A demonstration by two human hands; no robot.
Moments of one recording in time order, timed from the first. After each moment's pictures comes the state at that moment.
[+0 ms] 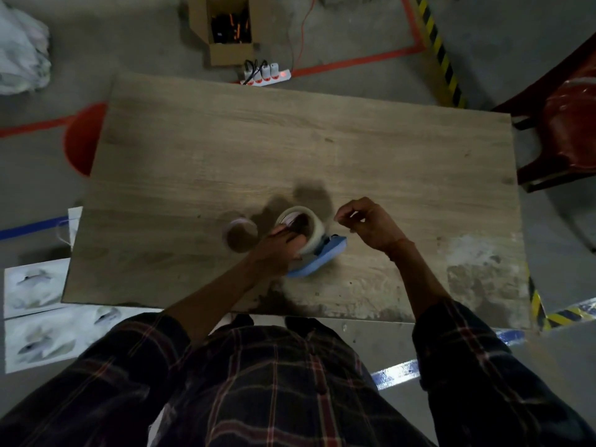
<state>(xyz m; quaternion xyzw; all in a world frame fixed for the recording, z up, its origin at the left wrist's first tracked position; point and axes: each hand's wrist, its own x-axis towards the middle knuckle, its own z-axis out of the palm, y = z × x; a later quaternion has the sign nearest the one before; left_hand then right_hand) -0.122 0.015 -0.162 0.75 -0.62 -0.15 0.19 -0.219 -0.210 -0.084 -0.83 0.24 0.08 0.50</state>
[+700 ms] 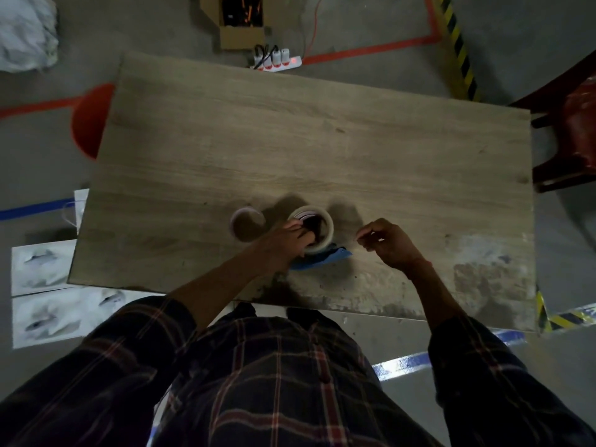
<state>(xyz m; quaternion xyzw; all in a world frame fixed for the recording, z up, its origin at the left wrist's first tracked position) -0.122 0.020 -0.152 0.74 -0.63 -0.20 0.15 -0.272 -0.216 -0.119 -0.80 0.29 0.13 0.51</state>
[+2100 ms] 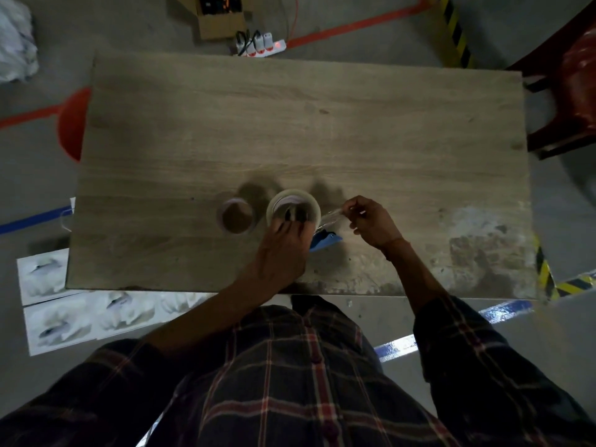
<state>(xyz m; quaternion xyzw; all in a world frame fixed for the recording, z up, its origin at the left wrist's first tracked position) -0.185 0.011 -0.108 0.84 -0.53 -0.04 0.08 -0.260 -0.195 -0.120 -0.75 0.38 0.10 0.53</state>
